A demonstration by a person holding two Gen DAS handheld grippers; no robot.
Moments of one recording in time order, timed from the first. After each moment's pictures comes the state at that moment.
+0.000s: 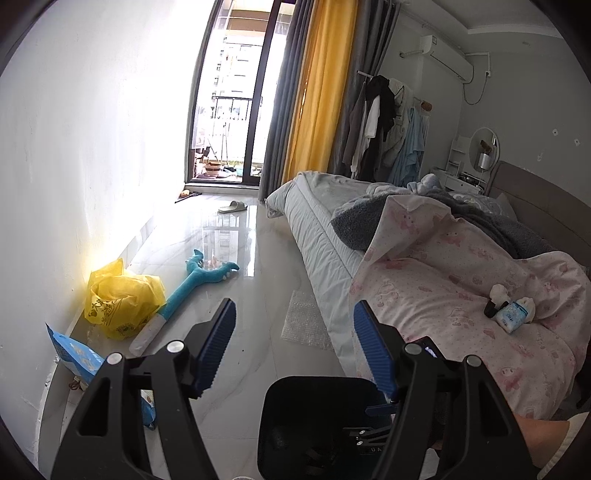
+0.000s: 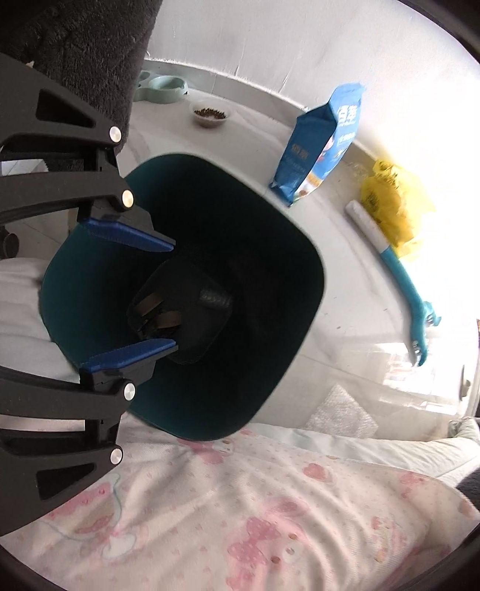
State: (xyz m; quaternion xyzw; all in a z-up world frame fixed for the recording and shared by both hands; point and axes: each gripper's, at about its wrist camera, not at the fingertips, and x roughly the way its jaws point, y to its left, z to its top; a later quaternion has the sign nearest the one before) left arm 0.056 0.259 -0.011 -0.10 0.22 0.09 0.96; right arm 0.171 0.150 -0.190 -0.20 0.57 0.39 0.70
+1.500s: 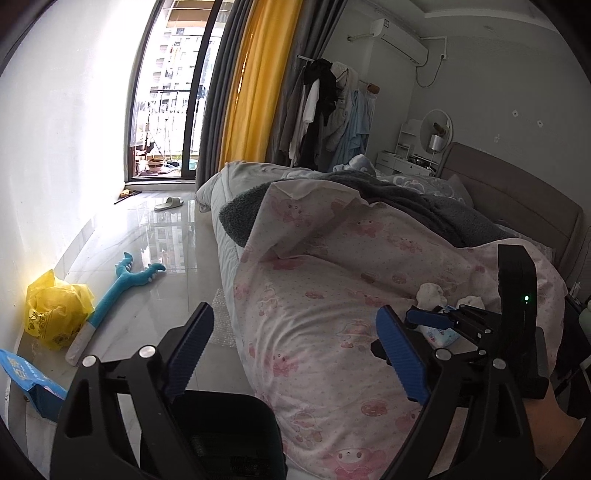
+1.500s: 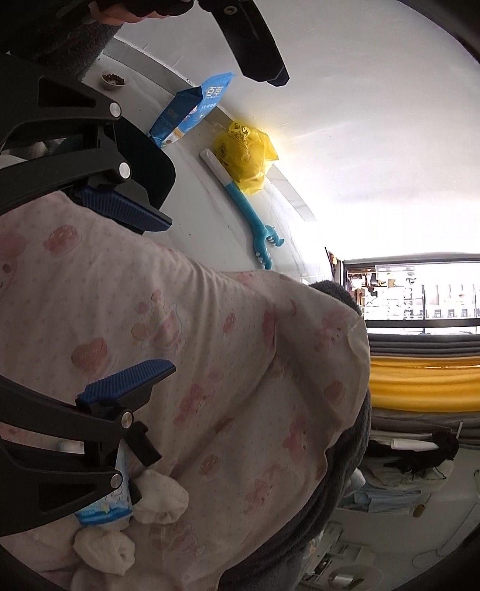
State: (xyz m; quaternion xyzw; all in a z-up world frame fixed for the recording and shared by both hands) left arm 0.142 0.116 -0.001 -0.10 0.24 -0.01 0.97; right arm 0.224 -0.049 -0.041 -0.11 0.33 0.33 0.88
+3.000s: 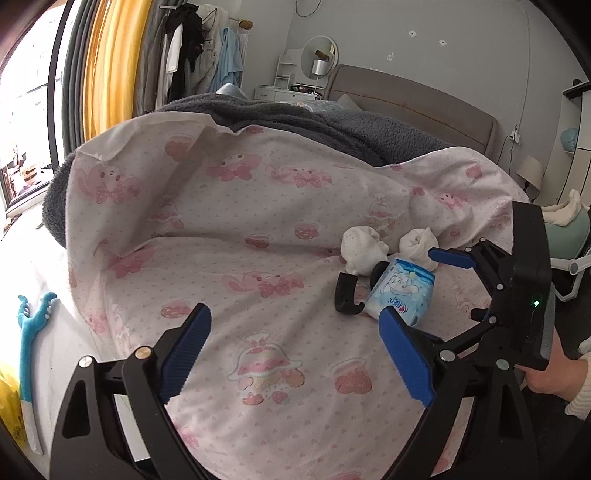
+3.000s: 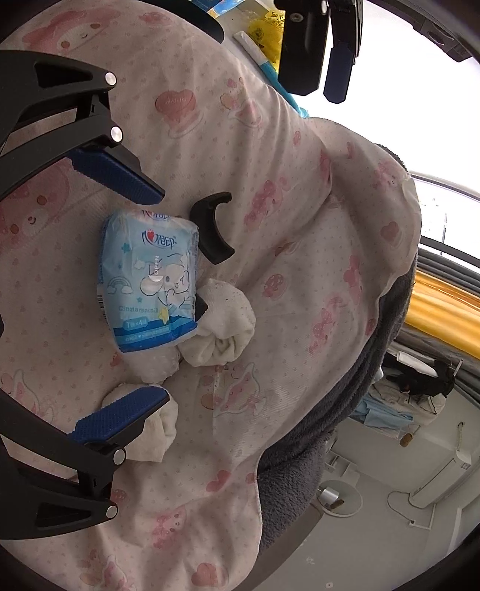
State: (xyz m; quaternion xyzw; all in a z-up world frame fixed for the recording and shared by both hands) left arm 0.278 0.037 -0.054 -0.01 0.33 -0.25 0.91; right arm 0.261 -0.143 -0.086 -0.22 0.31 0.13 0.91
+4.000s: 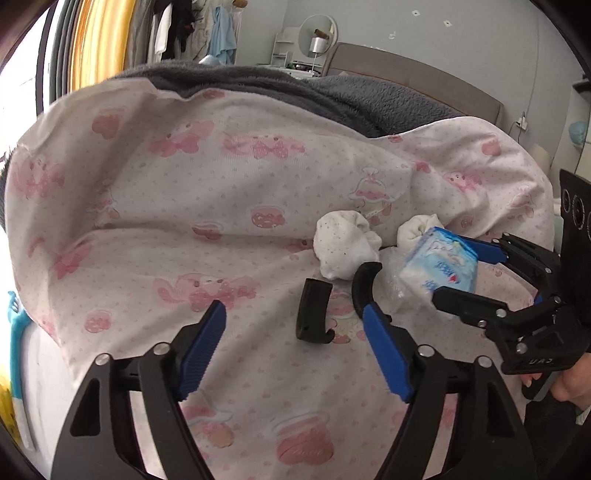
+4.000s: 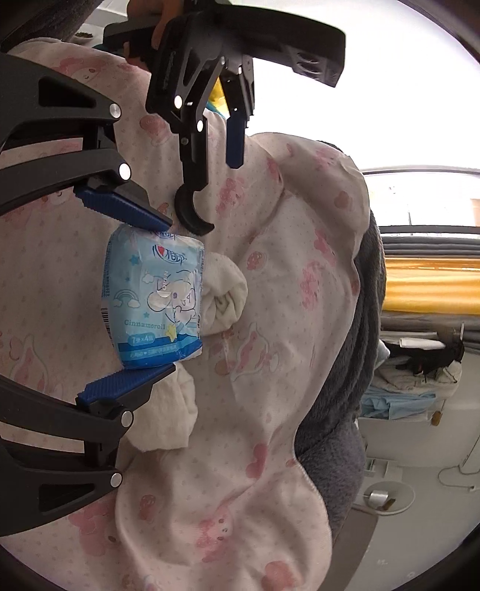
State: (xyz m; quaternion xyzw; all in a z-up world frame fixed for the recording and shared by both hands) left arm 0.314 -0.029 -0.083 0.00 0.37 -0.25 0.90; right arm 0.268 -0.214 -0.058 -0.07 0.32 0.19 0.93
